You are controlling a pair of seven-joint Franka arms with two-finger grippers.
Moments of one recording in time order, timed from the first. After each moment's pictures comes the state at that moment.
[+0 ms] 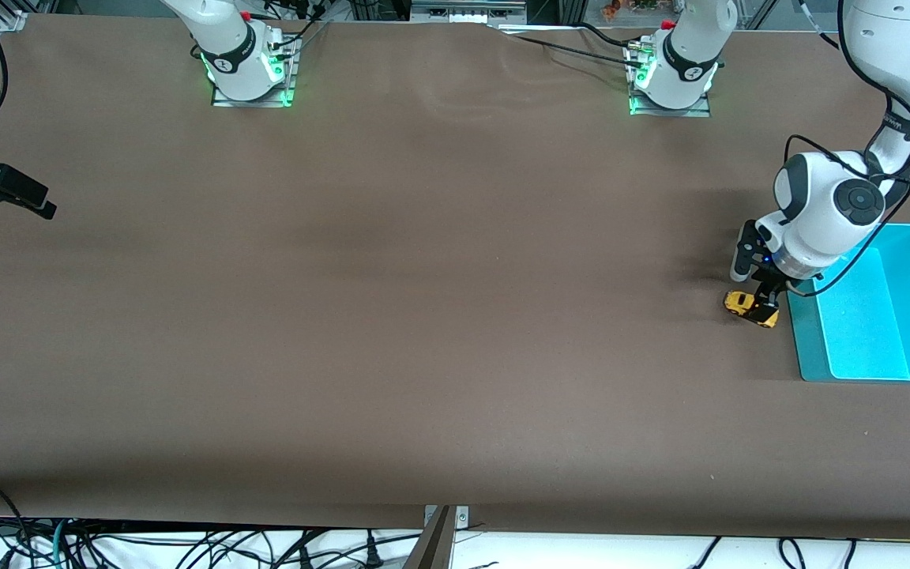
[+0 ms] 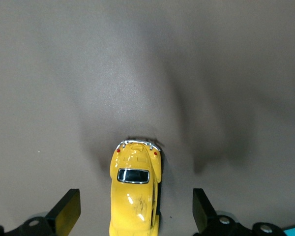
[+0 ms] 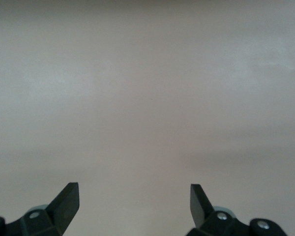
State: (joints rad) left arm 0.23 0.38 -0.06 -2.28 0.20 2.79 1.95; right arm 0.02 0.00 -0.13 -1.68 0.01 1.71 -0.01
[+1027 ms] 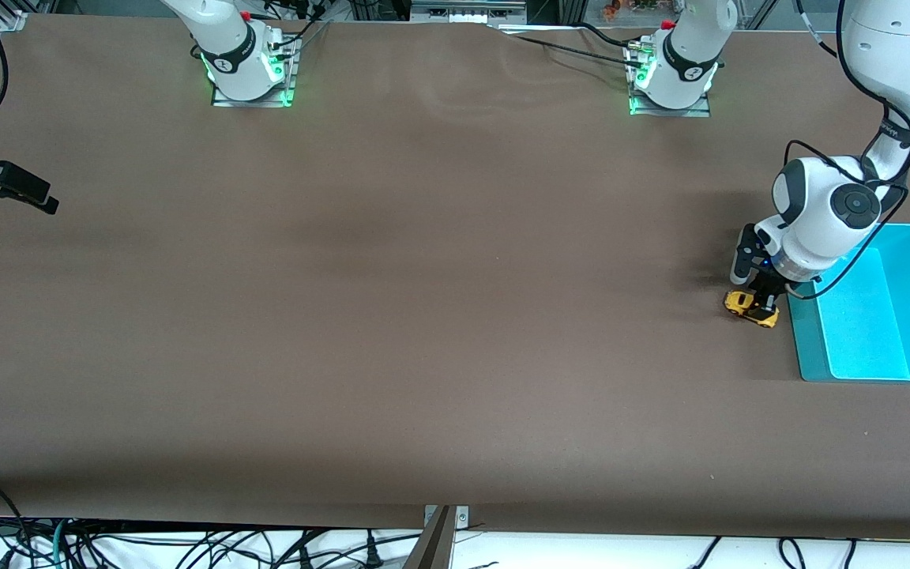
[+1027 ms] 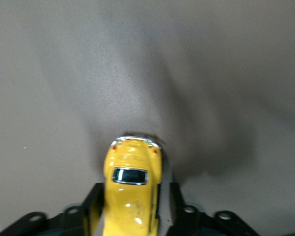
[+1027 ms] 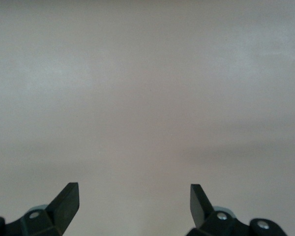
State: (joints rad) left arm 0.23 0.42 -0.04 -2.27 0.20 2.83 1.95; right arm 0.01 0.00 -0.13 -1.68 0.01 1.68 -0.02
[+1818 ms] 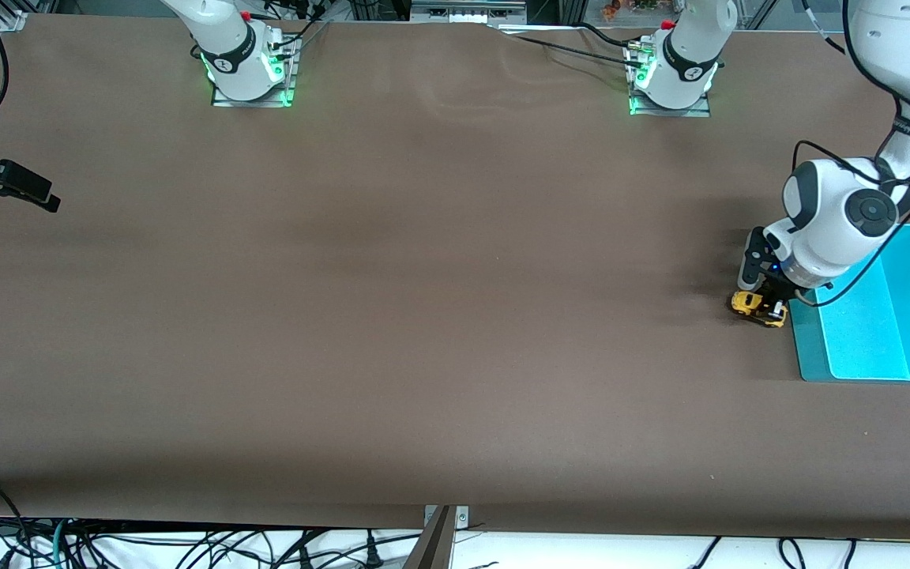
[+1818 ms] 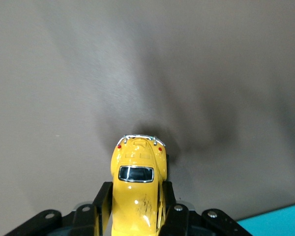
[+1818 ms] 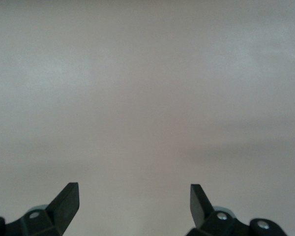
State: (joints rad) left arm 0.22 0.37 -0.07 -2.16 0.17 2.60 1.93; right arm 0.02 0.00 -0.13 -1.68 0.01 1.67 -0.02
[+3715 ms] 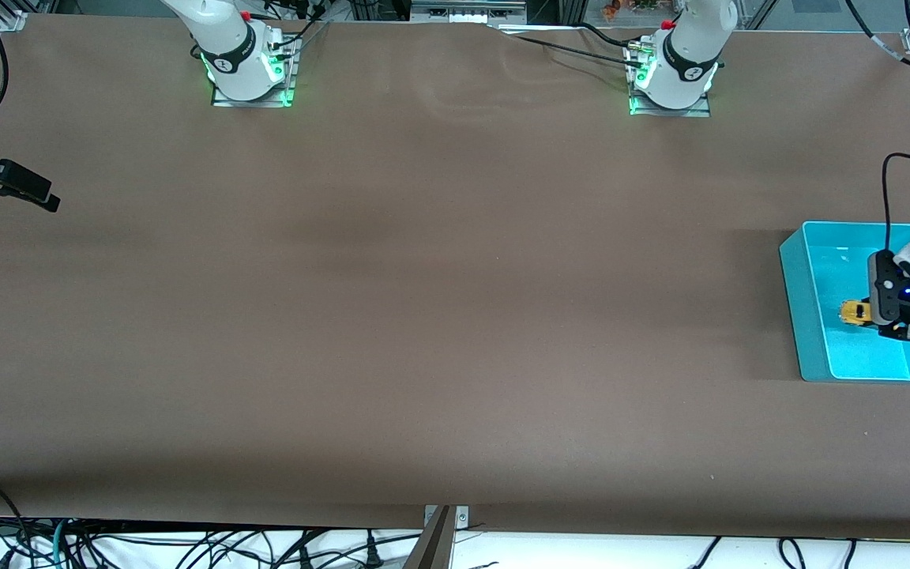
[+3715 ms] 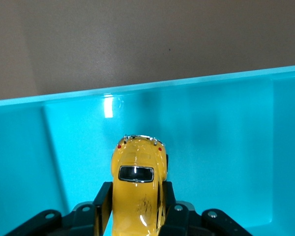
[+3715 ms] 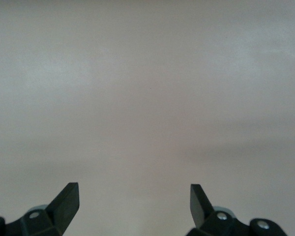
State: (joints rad) left arm 0.33 0.55 0.07 -1.73 0.09 2.28 2.03; right arm 0.01 0.00 -0.13 -1.68 0.01 1.67 -0.02
